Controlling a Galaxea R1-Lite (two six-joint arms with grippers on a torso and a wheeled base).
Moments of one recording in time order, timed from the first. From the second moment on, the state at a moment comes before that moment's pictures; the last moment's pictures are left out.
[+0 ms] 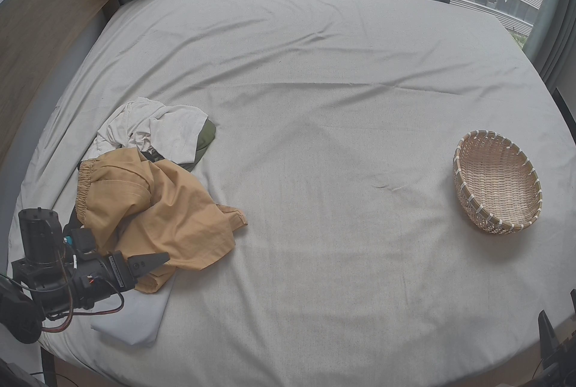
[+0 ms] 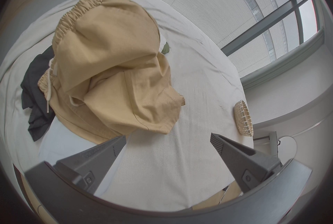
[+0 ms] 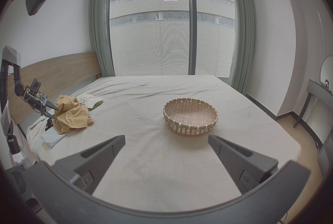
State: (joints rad) left arm -0.12 1.56 -0.23 -0.79 -0.32 -0.48; right arm 0.00 0.02 -0.02 0.00 0.00 0.00
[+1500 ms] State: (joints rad) left arm -0.18 2.18 -0.17 -1.54 -0.18 -0.61; right arm 0.00 0.02 -0.02 0.00 0.00 0.01
